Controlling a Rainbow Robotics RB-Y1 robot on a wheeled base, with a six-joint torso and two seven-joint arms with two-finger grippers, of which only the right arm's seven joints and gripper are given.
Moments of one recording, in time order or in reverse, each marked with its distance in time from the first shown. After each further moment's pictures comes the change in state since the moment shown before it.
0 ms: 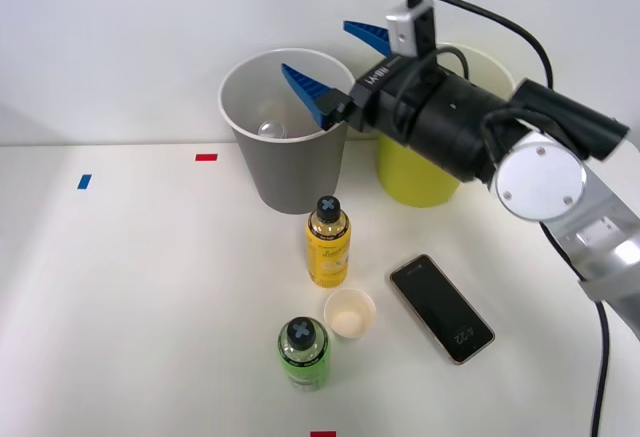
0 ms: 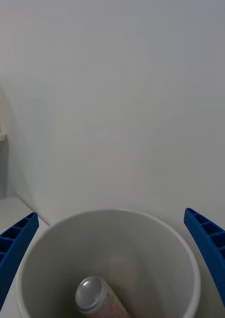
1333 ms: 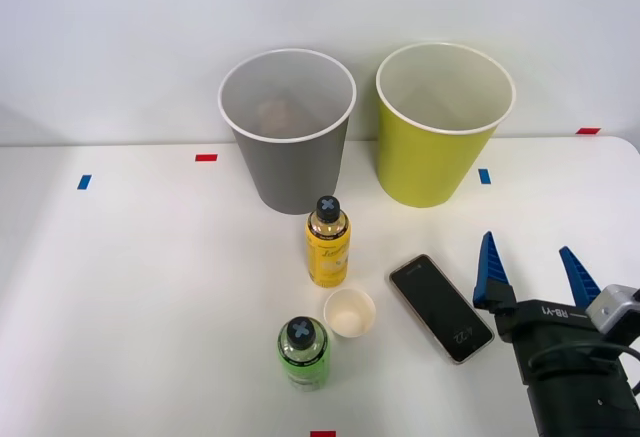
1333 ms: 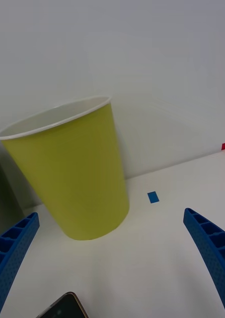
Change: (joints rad) arm 1.058 0.217 -0.070 -0.323 0.171 -0.600 0.061
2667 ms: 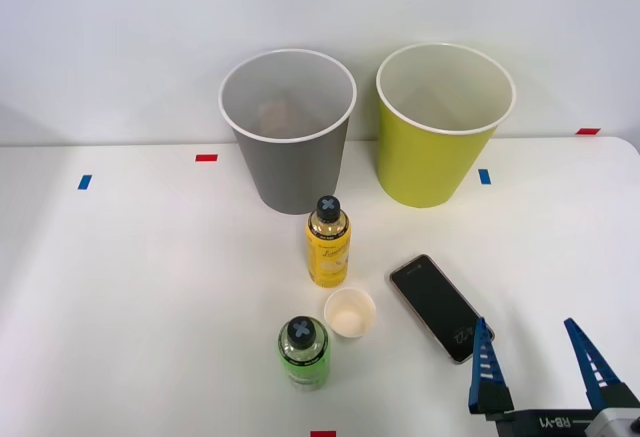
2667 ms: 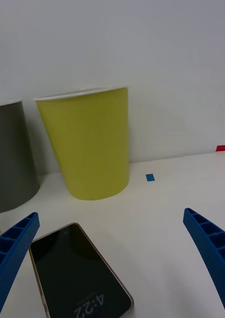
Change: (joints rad) arm 0.200 -0.057 0.094 0.160 0.633 -0.295 -0.419
